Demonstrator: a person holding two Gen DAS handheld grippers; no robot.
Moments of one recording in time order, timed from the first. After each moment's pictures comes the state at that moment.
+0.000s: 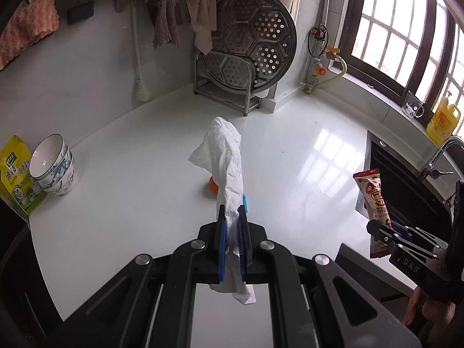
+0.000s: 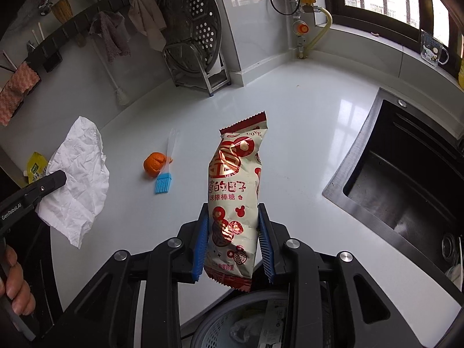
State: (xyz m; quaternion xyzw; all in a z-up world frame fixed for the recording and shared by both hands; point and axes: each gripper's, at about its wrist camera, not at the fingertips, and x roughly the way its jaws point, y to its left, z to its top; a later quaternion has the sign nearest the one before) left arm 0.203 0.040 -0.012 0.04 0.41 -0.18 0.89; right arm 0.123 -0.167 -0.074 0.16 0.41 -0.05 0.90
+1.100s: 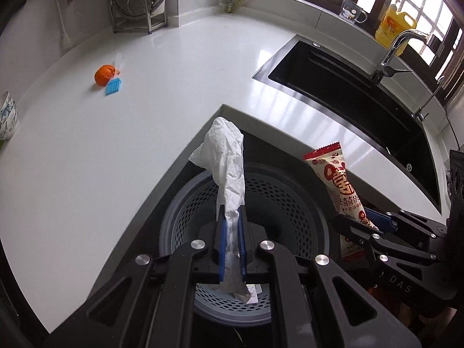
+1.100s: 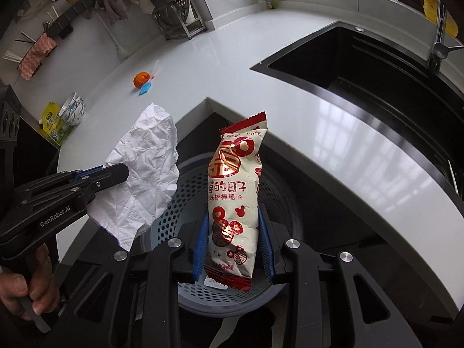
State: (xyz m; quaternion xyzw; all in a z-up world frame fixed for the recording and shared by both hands) left arm 0.027 -0.082 -0.120 0.10 0.51 -0.26 0.81; right arm -0.063 -0.205 -0.161 0.19 0.49 -0.01 0.85
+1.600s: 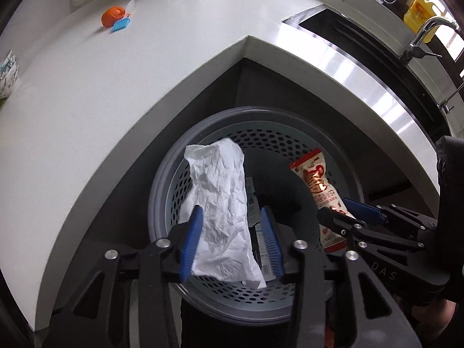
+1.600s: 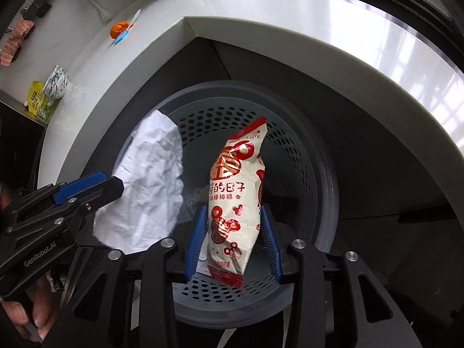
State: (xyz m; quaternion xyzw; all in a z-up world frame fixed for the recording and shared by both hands) left arm 0.017 -0.068 -0.188 0.10 0.55 -0.21 0.80; right arm -0.041 -0.202 -0.243 0.21 0.55 0.00 0.81
